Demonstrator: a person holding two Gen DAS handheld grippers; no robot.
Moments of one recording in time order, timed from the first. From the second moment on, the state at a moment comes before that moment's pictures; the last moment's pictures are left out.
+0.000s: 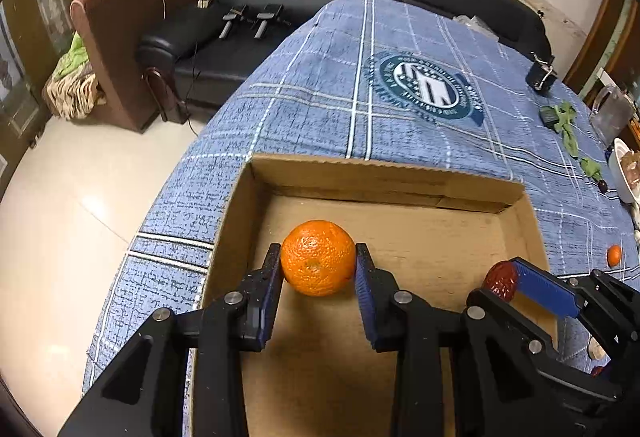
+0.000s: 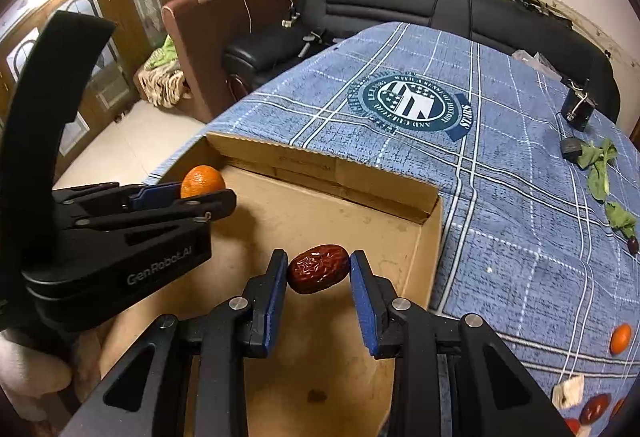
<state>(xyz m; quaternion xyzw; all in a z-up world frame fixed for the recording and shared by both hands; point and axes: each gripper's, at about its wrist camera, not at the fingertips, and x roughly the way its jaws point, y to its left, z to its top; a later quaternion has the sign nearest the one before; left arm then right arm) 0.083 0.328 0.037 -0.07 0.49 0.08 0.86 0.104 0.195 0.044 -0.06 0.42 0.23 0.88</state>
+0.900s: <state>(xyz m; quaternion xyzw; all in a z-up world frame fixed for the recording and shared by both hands) 0.031 0.302 0.099 -0.09 0.44 0.07 0.89 0.057 0.111 0.100 -0.02 0.36 0.20 0.91</state>
